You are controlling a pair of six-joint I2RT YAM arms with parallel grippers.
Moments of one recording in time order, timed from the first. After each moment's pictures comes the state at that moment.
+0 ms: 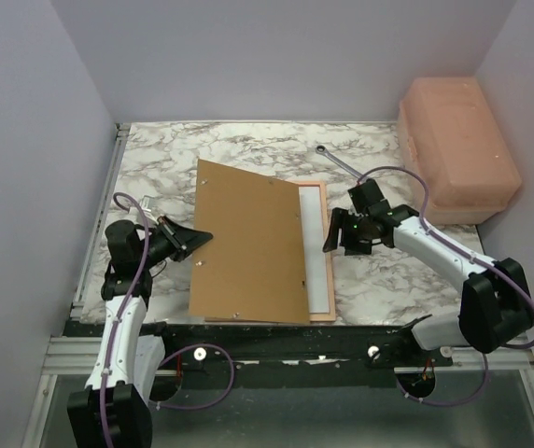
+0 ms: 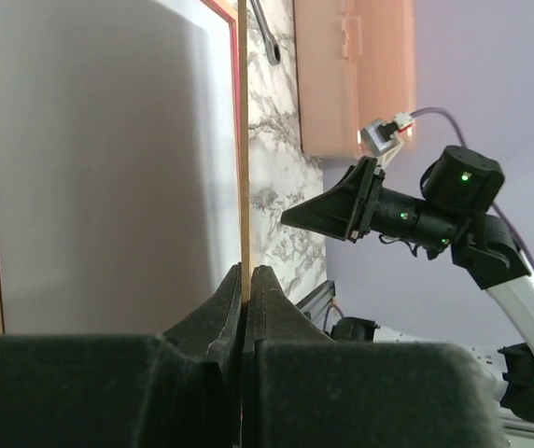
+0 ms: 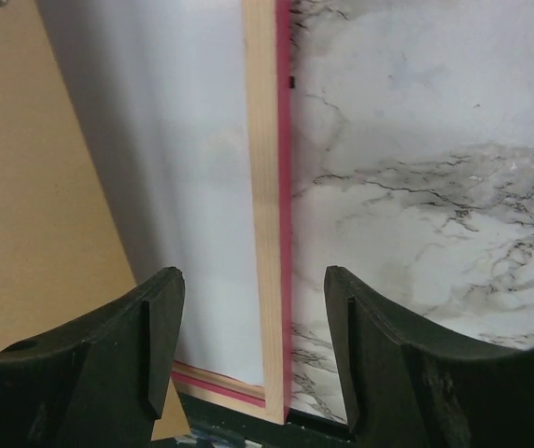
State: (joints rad) left arm 0.16 0.74 0.41 -0.01 0.89 -0.96; right arm 0.48 1.39 0.93 -0.60 -0.08 0.55
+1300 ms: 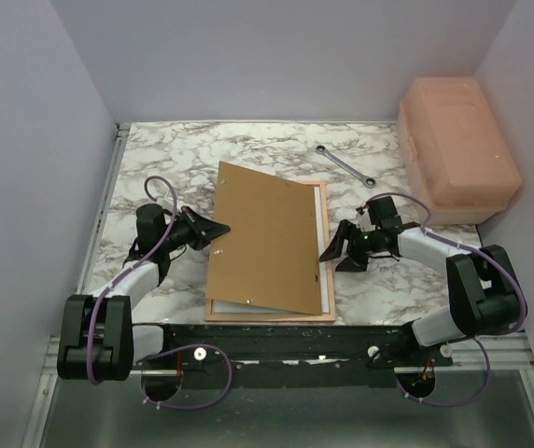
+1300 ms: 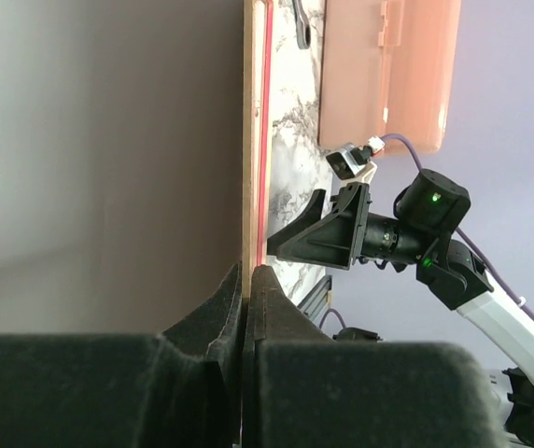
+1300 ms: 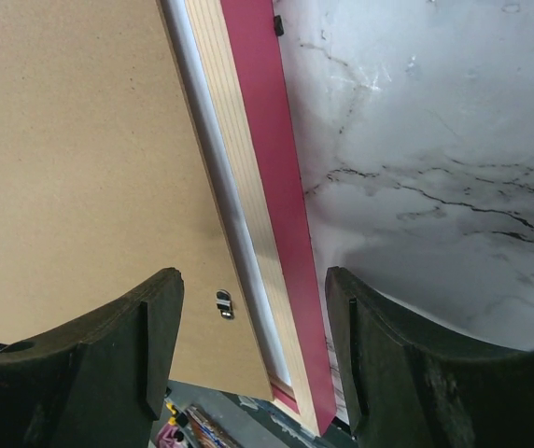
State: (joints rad) left arm -0.03 1.20 0.40 0.40 0.77 -1.08; right arm 0.26 1.47 0.67 -0.30 -0.55 0.64
